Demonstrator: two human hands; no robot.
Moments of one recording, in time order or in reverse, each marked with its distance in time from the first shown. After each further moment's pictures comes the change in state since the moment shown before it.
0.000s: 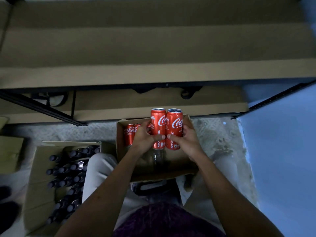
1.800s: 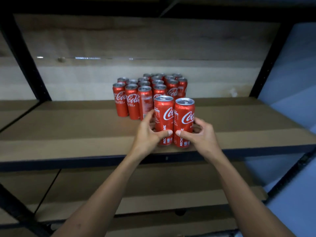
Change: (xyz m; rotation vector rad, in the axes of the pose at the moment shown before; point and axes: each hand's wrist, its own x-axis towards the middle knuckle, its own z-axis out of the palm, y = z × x) left_hand -0.144 0.490 -0.054 -0.037 0.089 0.974; right_hand -0.162 -0.480 -0.120 0.037 0.202 -0.919
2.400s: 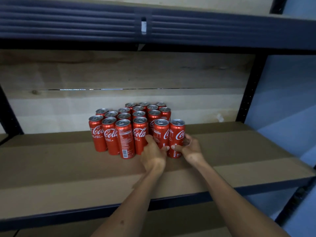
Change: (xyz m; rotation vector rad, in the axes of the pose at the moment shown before) left_hand 0.103 -0.025 0.103 0.581 0.297 -0.248; right_hand 0.130 0.052 -0.038 0.090 0.141 0.132
